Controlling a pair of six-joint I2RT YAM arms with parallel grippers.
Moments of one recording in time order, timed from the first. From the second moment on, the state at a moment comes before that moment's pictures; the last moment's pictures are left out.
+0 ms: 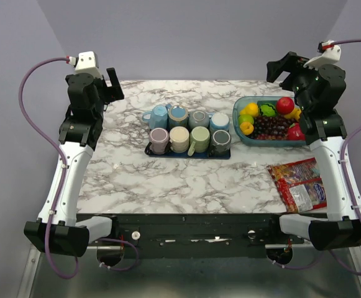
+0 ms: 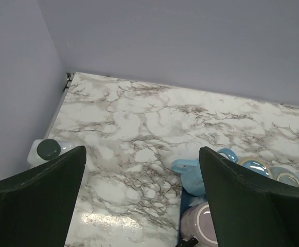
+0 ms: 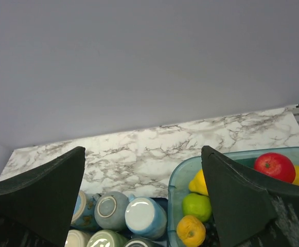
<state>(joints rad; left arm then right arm) -0.13 1.19 1.39 -0.35 -0.23 -0.15 0.08 1.23 1.47 -0.21 0.04 0.29</state>
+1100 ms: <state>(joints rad) -0.13 1.15 1.14 -0.28 0.02 -0.29 0.55 1.48 1.18 -0.54 0.41 0.71</state>
